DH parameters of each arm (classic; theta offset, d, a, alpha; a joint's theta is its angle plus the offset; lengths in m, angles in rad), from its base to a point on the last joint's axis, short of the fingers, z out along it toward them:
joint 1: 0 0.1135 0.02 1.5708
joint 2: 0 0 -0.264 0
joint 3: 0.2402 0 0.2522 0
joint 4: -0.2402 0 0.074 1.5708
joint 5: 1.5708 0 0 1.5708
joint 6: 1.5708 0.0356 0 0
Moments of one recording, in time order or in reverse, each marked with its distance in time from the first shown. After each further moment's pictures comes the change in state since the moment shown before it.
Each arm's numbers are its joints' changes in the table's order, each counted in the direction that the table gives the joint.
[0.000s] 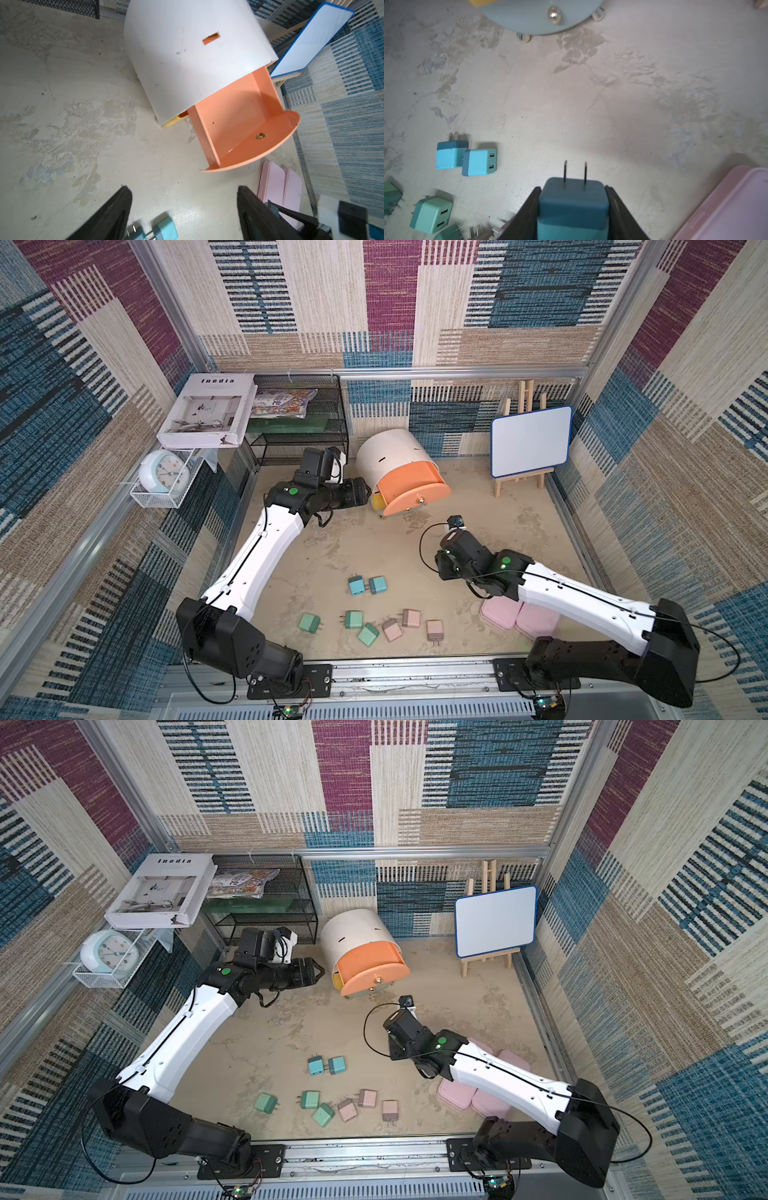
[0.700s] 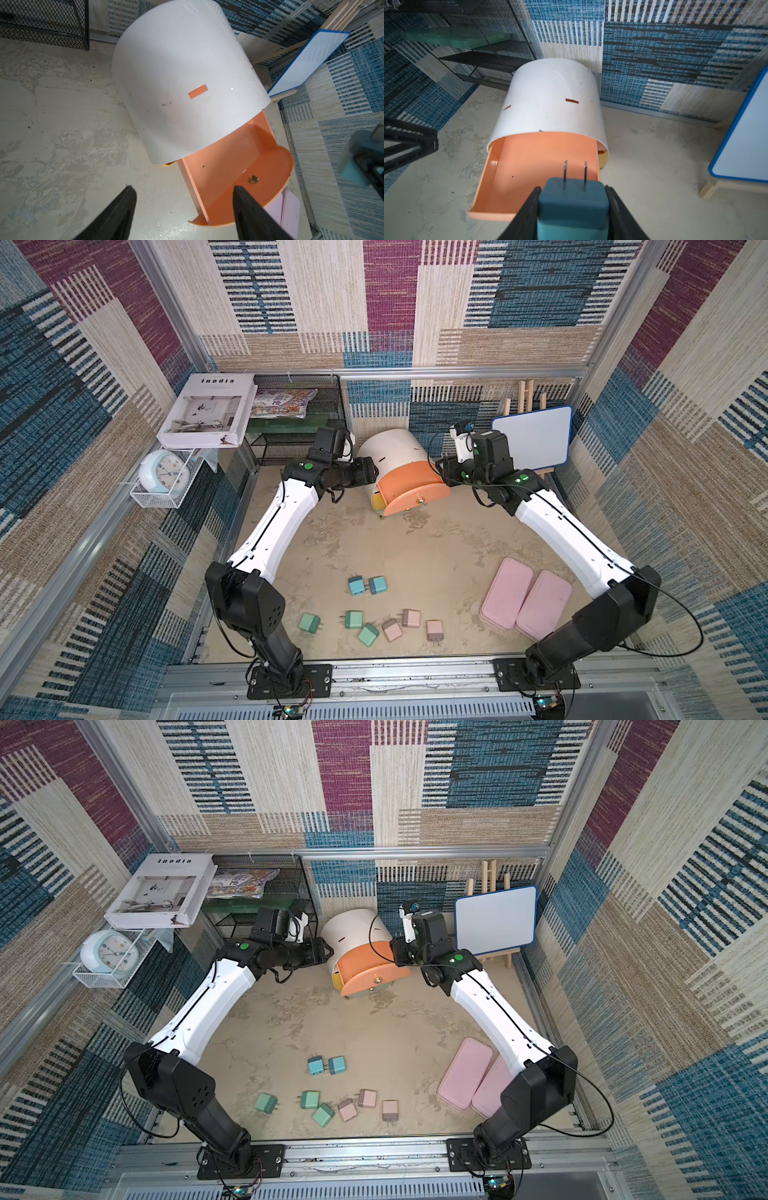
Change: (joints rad) left arm -0.011 -0.215 0.243 -0.023 -0.021 -0.009; right arm -0.373 -0.433 0.742 0.090 -0.298 -0.444
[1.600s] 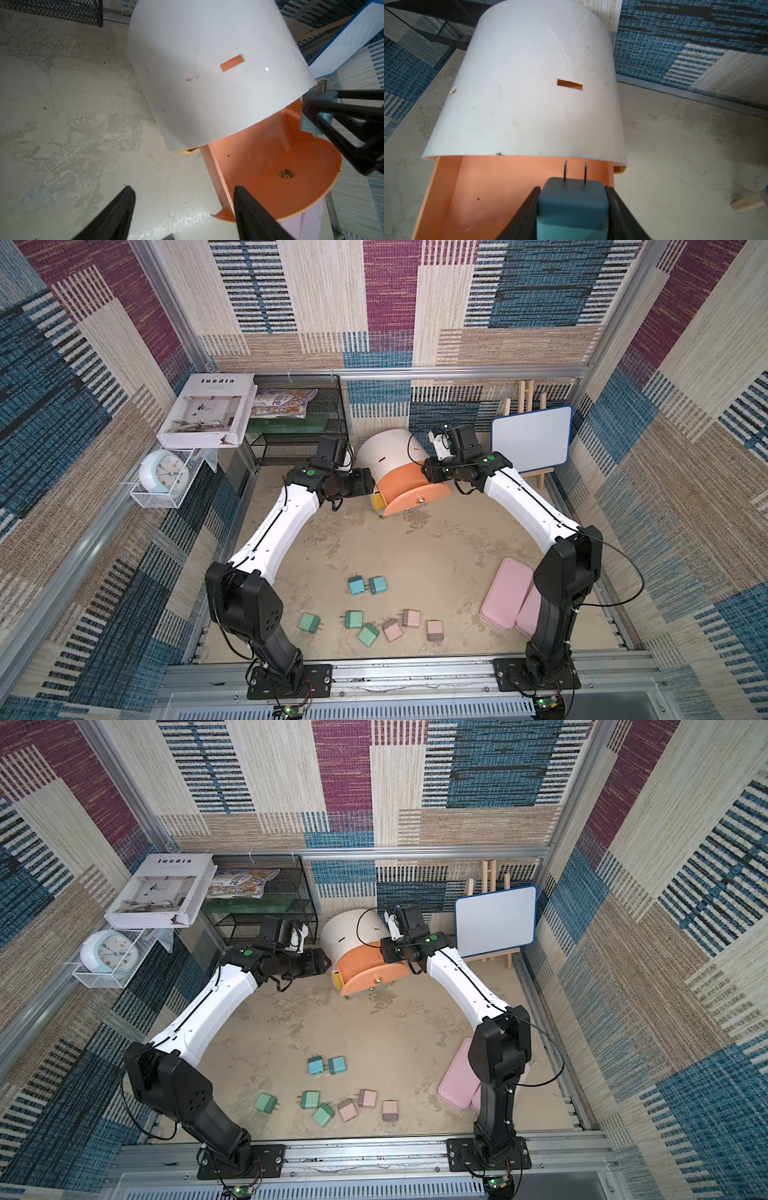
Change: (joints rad) left arm 0.000 0.026 -0.098 0.000 -0.042 0.018; right arm -0.011 -0.292 0.228 -0.156 -0.072 -0.023
